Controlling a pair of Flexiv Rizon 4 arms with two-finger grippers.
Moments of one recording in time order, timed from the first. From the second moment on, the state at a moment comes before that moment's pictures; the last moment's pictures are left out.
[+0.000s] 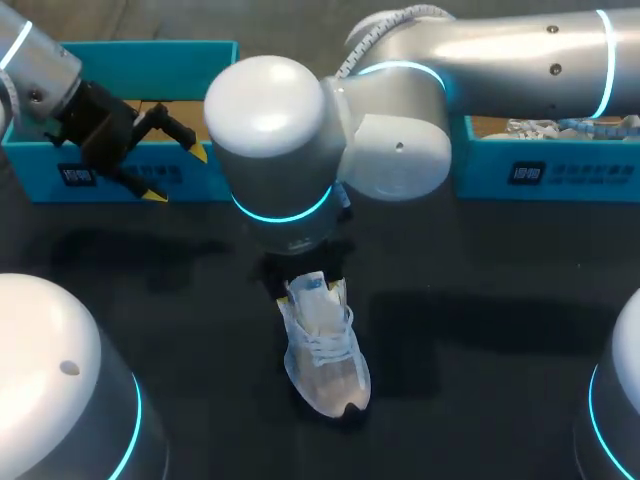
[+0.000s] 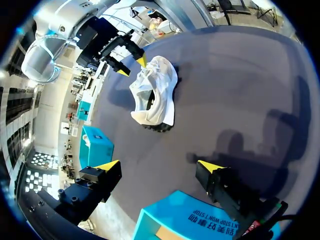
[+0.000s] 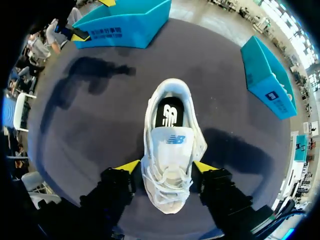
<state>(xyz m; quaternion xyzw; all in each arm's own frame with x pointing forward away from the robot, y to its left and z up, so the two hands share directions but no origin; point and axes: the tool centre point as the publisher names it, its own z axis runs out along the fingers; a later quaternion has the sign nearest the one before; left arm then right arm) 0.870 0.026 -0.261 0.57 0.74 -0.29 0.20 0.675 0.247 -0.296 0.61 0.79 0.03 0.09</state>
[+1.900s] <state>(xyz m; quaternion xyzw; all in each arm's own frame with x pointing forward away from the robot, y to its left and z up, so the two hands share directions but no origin) 0.870 0.026 -0.261 0.57 0.74 -0.29 0.20 0.734 0.214 -0.269 0.40 0.91 0.00 0.12</state>
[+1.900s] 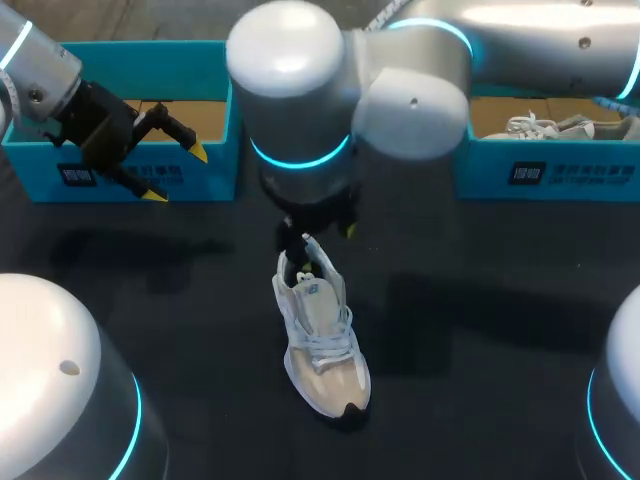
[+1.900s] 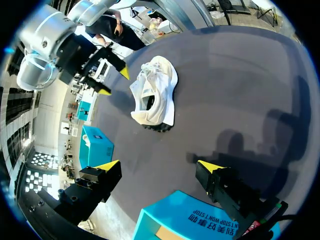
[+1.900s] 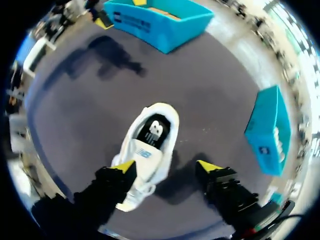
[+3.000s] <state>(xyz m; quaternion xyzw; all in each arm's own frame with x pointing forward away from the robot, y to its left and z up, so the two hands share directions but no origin) 0.870 0.026 -0.261 0.57 0.74 -0.29 0.20 0.774 0.217 -0.257 0.03 0.99 0.01 0.12</state>
